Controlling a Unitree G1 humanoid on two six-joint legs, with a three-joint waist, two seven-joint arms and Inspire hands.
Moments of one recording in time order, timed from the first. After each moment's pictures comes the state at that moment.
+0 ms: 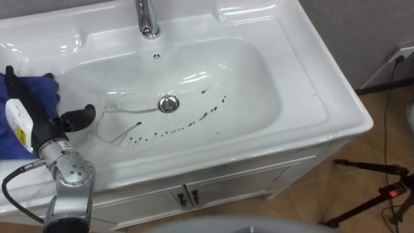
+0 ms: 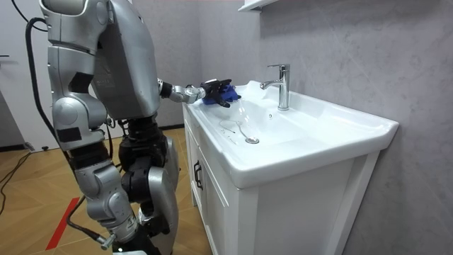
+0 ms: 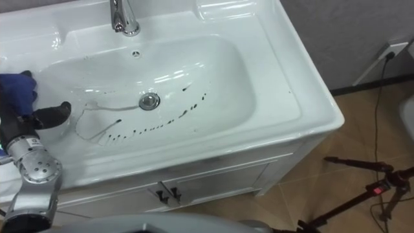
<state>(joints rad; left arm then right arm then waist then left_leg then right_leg) 0.15 0.23 0.20 0.41 0.24 -0.19 0.62 0.25 -0.26 -0.10 1.16 0.26 -0.02 0.16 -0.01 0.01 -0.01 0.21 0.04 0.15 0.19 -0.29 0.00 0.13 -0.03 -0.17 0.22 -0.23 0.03</state>
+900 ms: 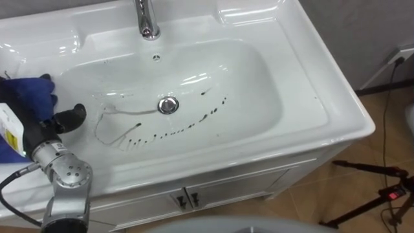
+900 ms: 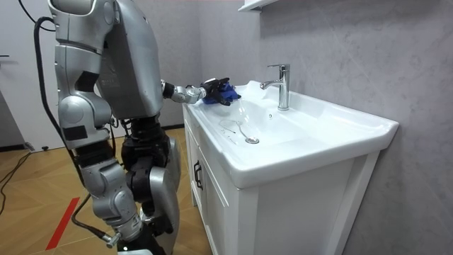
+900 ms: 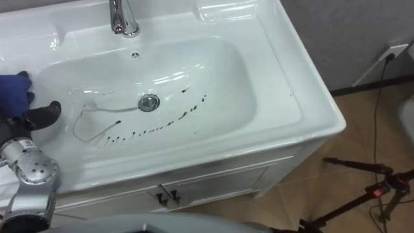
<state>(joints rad) 0.15 0.24 0.21 0.43 0.23 -0.21 0.69 0.26 -0.26 -0.10 1.12 0.26 -0.02 0.14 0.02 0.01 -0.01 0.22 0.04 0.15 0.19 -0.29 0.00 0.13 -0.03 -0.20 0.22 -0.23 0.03</state>
